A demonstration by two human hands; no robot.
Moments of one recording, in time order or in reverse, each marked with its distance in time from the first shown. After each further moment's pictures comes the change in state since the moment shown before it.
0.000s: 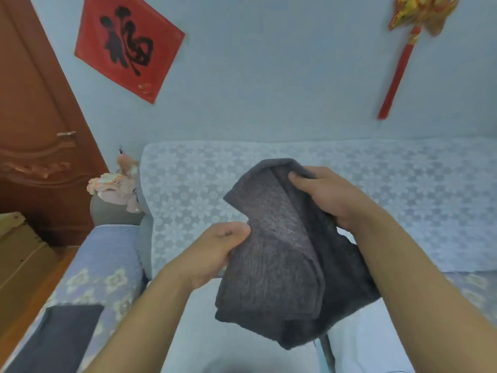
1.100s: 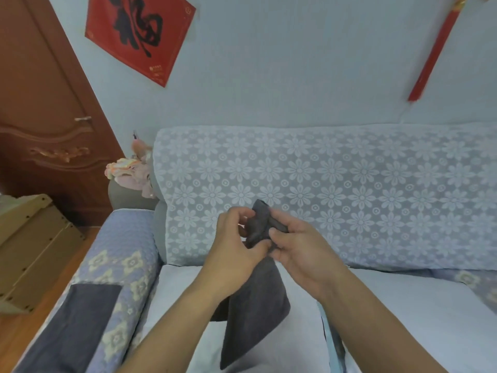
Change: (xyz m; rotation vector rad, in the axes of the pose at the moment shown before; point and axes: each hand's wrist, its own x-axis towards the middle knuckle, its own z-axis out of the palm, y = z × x) left_hand -0.002 -0.010 0.039 0.285 0.464 0.188; right_hand -0.025 0.068 0.083 0.804 -0.252 0.139
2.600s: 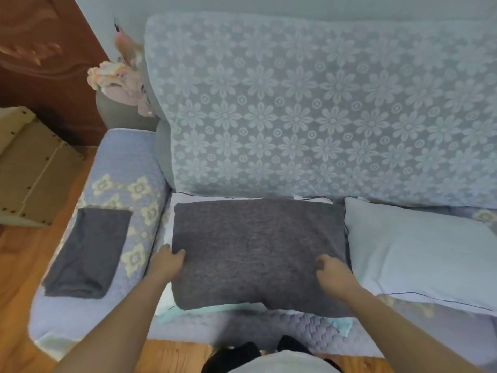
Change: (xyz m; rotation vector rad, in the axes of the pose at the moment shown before) left_hand -0.041 -0.351 -0.104 0.378 0.001 -1.006; right_hand 0.003 0.233 -0.156 -1.389 0.161 0.766
